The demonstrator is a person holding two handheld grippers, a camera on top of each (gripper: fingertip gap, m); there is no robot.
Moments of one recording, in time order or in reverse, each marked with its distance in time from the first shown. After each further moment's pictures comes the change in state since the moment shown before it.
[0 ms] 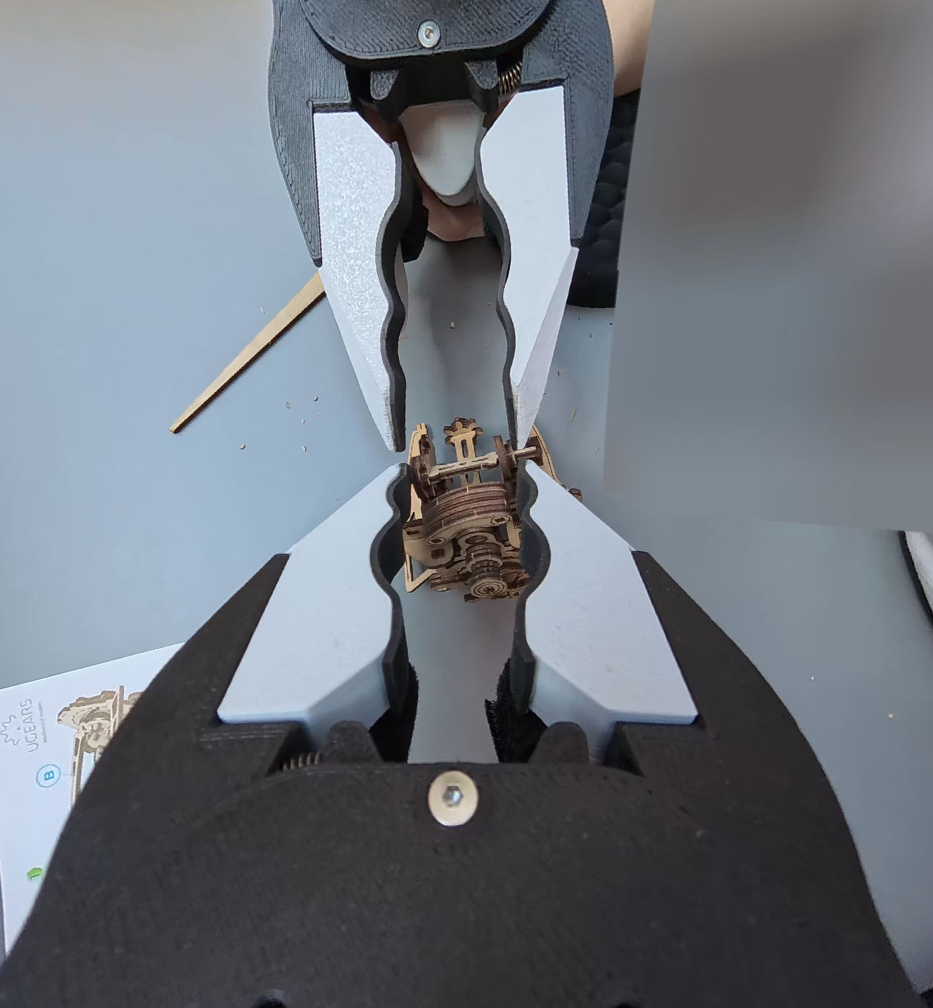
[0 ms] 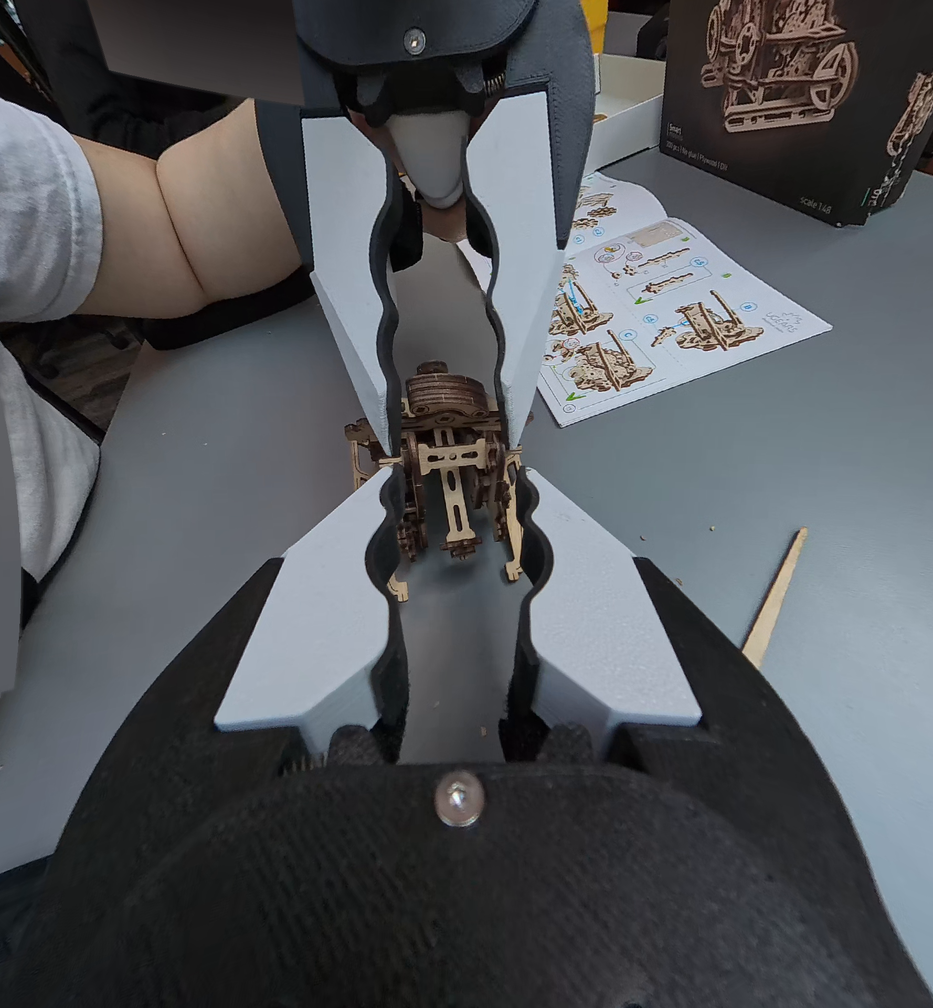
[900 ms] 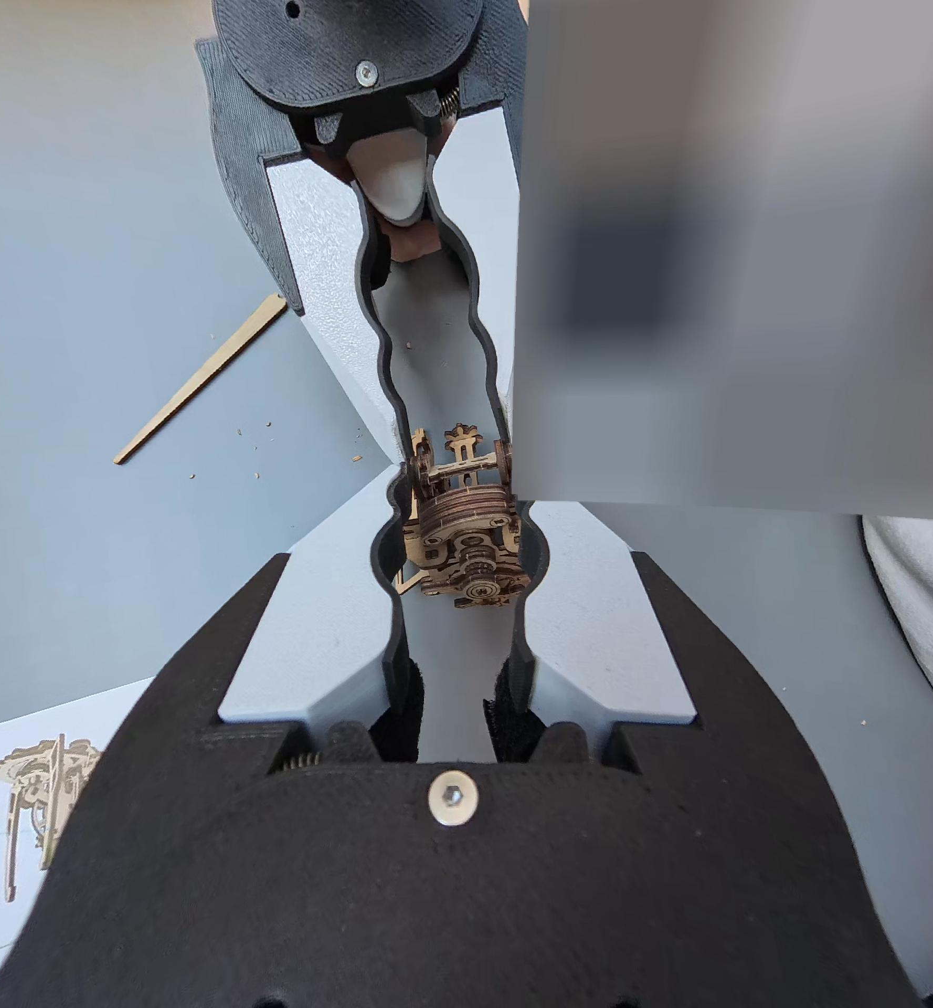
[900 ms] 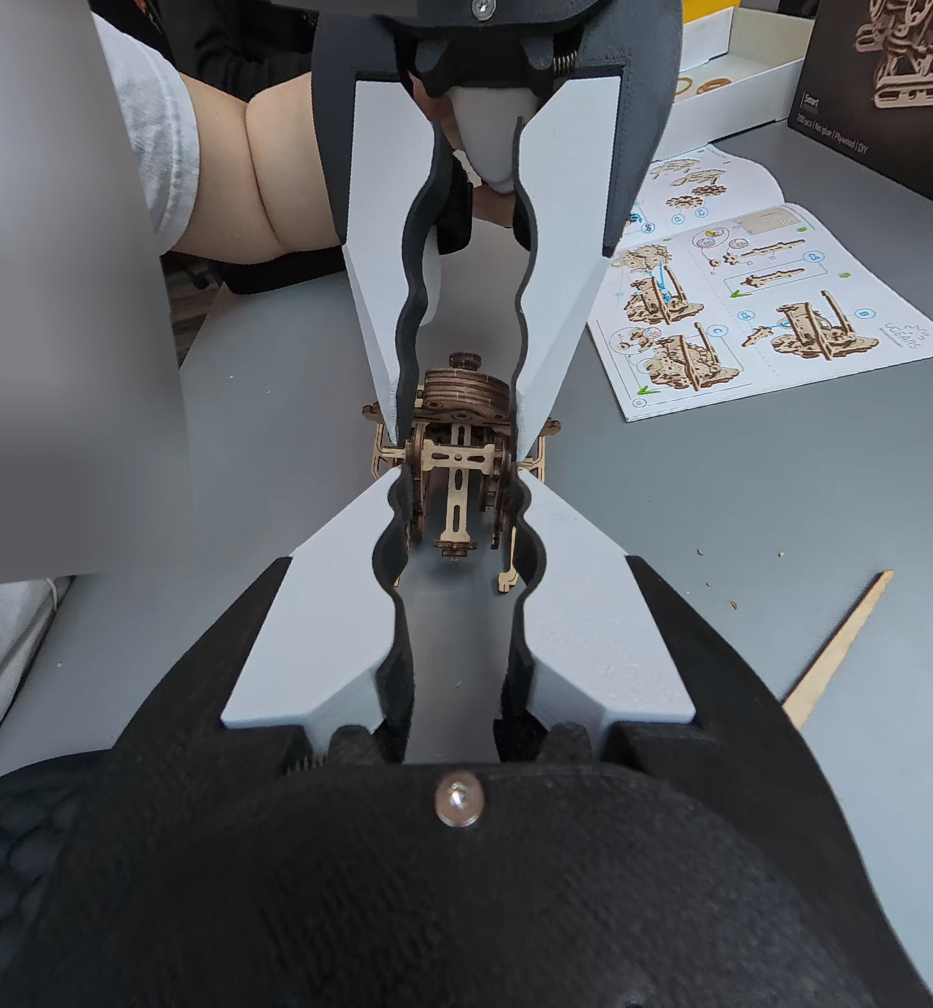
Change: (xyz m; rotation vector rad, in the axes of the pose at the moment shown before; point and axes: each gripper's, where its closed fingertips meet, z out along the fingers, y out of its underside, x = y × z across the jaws) left arm 0.018 -0.006 0.007 0.024 0.041 0.015; right arm -0.021 0.009 -0.001 -0.055 -0.157 -0.072
